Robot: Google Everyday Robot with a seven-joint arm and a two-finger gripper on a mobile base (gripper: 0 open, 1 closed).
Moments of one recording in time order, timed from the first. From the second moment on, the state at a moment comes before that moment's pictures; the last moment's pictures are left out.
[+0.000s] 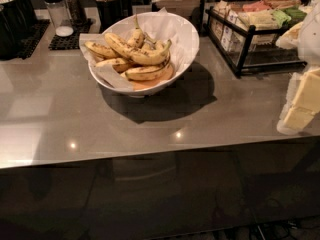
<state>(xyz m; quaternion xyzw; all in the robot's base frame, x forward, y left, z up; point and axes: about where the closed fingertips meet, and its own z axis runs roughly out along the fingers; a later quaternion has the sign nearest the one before) 0.438 -0.217 0.976 -0.60 0.78 -0.03 0.16</state>
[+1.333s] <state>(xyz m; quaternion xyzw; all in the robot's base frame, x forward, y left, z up) 0.521 -0.185 0.995 -0.60 0.76 0.05 0.24</state>
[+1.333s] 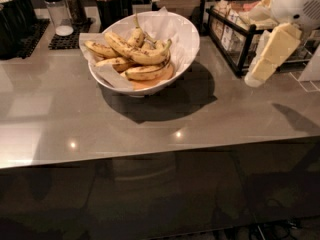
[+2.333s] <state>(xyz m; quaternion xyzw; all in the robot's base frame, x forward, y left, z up) 0.620 -0.095 1.008 -0.63 0.71 0.14 0.29</state>
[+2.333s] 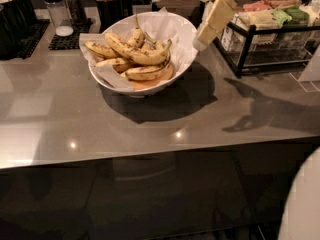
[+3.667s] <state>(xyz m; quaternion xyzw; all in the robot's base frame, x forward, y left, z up) 0.653 -0.034 0.987 -0.62 0.69 0.20 0.33</state>
